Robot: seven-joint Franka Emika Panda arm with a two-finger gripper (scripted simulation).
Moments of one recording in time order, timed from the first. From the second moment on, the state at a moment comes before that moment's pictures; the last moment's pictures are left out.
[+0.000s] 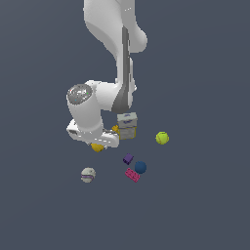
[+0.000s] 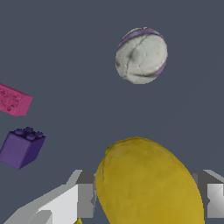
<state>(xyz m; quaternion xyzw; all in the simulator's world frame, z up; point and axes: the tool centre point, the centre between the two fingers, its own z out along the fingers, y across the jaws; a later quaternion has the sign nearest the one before) 0.019 -0.123 0.105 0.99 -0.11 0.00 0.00</state>
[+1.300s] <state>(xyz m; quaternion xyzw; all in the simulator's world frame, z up) 0.106 -0.158 0.327 0.99 -0.11 0.00 0.00</state>
